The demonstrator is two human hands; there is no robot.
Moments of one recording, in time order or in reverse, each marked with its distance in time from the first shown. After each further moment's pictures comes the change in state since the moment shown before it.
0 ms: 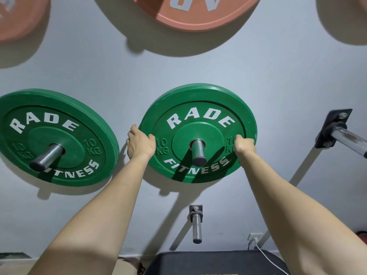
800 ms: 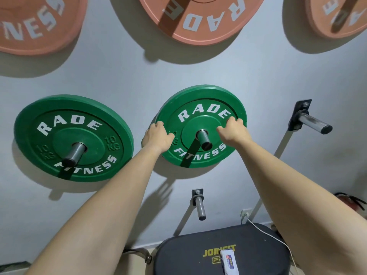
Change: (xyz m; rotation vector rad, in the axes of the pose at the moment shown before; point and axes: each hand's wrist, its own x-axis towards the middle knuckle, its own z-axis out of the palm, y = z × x) left_hand -0.055 -0.005 -0.118 0.195 -0.323 0.379; right_hand -0.185 -0.034 -0.025 -0.669 0.087 -0.463
